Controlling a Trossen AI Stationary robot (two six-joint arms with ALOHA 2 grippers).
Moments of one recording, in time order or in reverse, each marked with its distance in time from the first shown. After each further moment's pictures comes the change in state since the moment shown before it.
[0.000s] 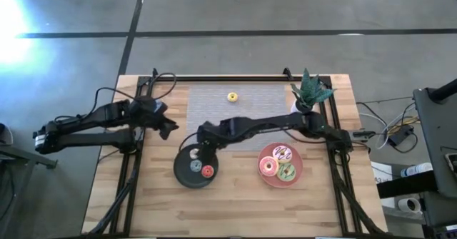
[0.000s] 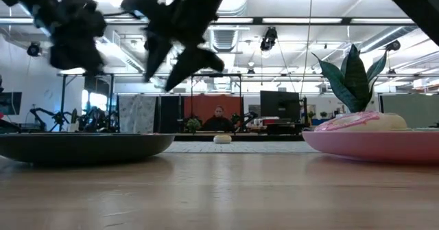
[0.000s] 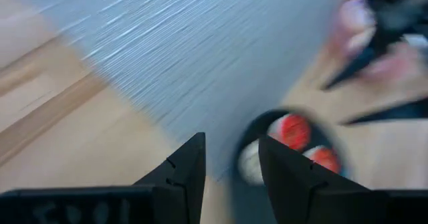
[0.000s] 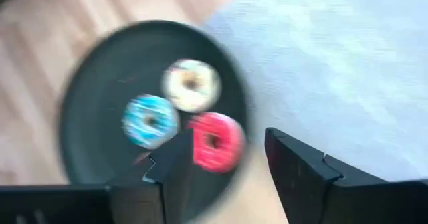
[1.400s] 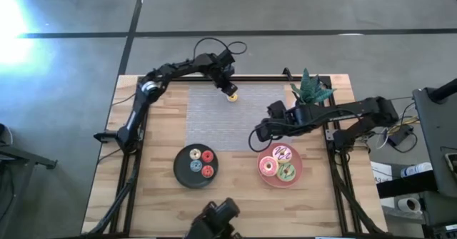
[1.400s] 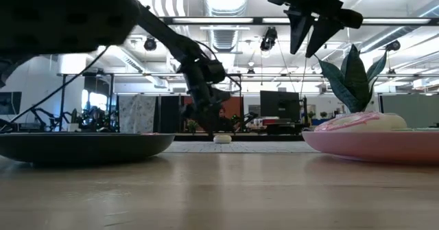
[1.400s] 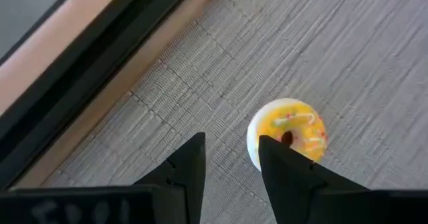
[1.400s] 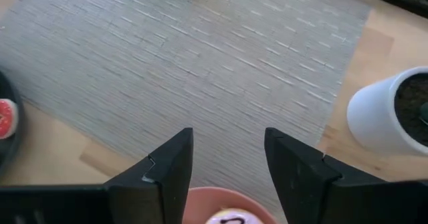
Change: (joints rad) left arm 0.367 1.636 1.250 -0.017 0.135 0.476; right arm 0.029 -0.813 -0.788 -0.301 0.393 0.456
